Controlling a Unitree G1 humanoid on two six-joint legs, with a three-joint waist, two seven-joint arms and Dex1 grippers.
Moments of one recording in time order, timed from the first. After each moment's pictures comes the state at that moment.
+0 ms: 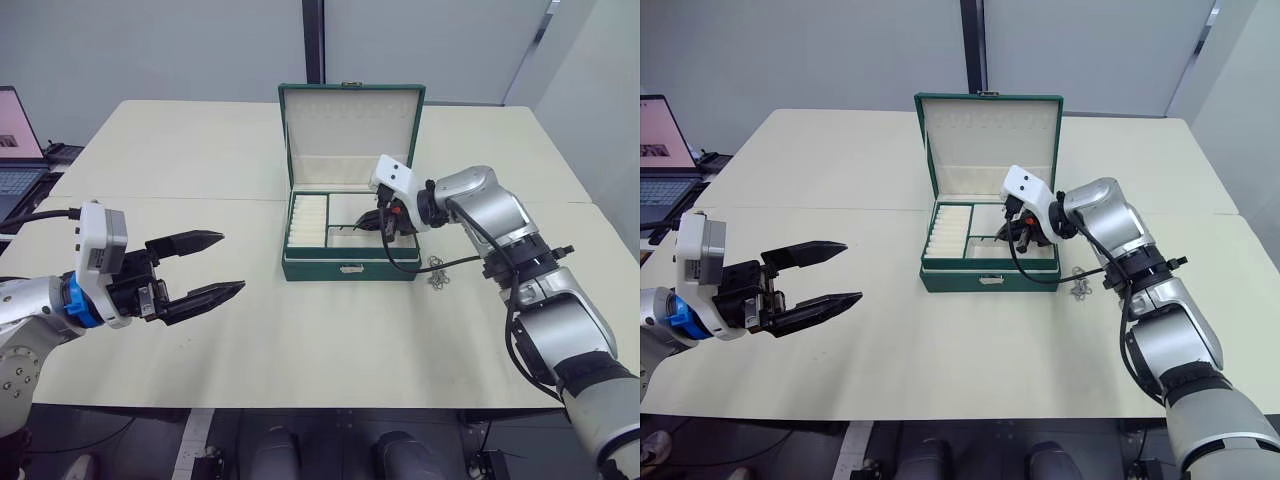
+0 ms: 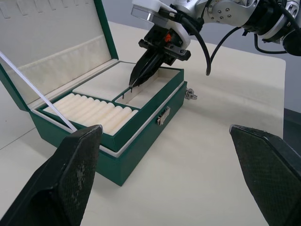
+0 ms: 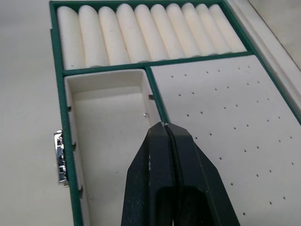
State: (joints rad) left arm -0.05 0.91 0.49 -0.40 -0.85 0.58 -1.08; right arm -1.11 -0.41 0.32 0.52 0.02 0.57 1.13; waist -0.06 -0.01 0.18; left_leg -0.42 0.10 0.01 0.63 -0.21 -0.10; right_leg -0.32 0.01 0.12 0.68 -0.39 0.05
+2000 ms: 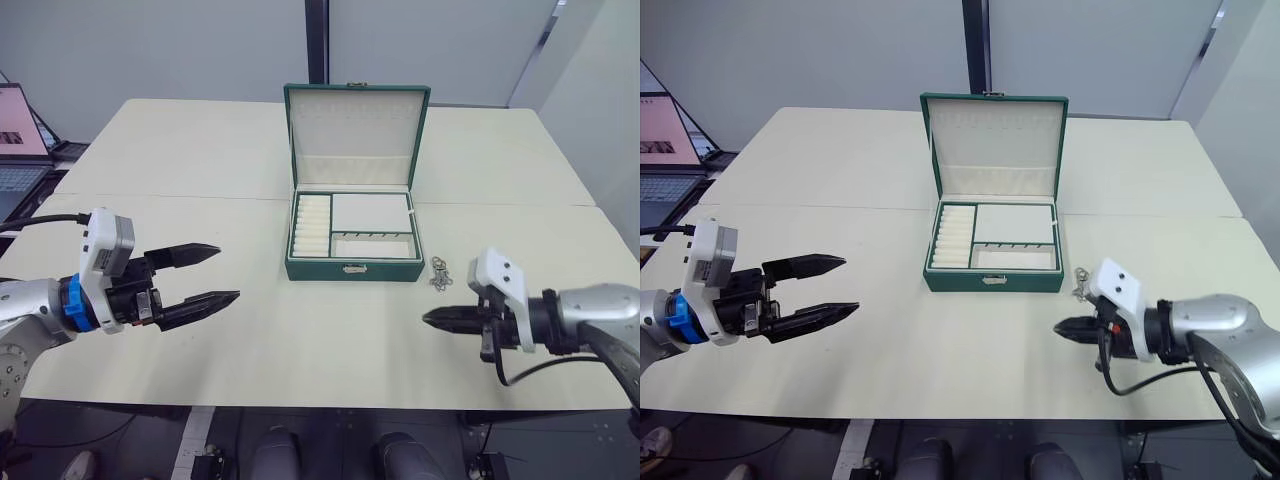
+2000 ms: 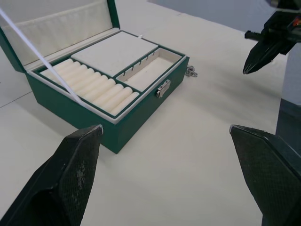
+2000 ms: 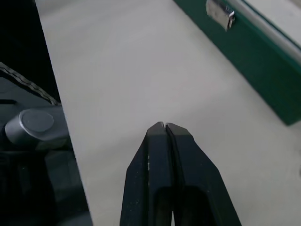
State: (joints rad) left arm -0.02 0.97 0.50 -0.38 -0.86 0.66 -1.11; right arm -0.14 -0.85 -0.18 -0.78 0.54 1.21 1.02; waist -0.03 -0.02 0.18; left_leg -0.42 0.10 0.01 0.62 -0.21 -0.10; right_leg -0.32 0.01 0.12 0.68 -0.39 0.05
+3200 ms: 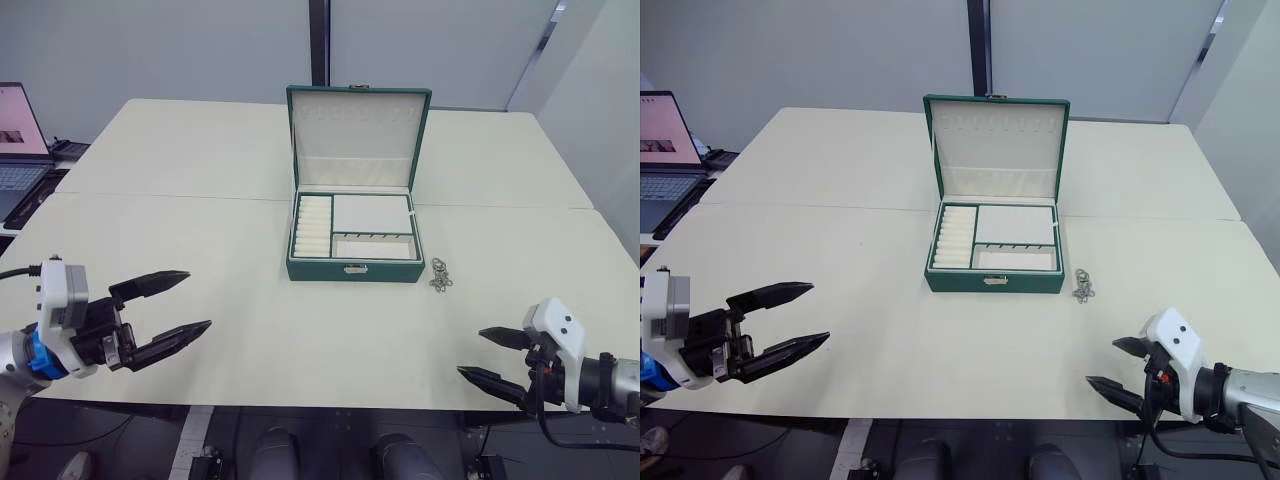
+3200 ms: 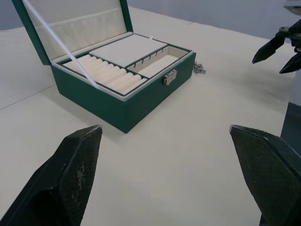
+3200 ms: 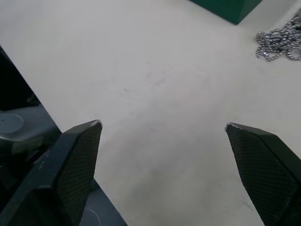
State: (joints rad) left arm 0.24 0.82 0.62 -0.34 -0.76 0.38 -1.23; right arm 0.32 -0.84 -0.43 -0.75 0.64 0.92 0.83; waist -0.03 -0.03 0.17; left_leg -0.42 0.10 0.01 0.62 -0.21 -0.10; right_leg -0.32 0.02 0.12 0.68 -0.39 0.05
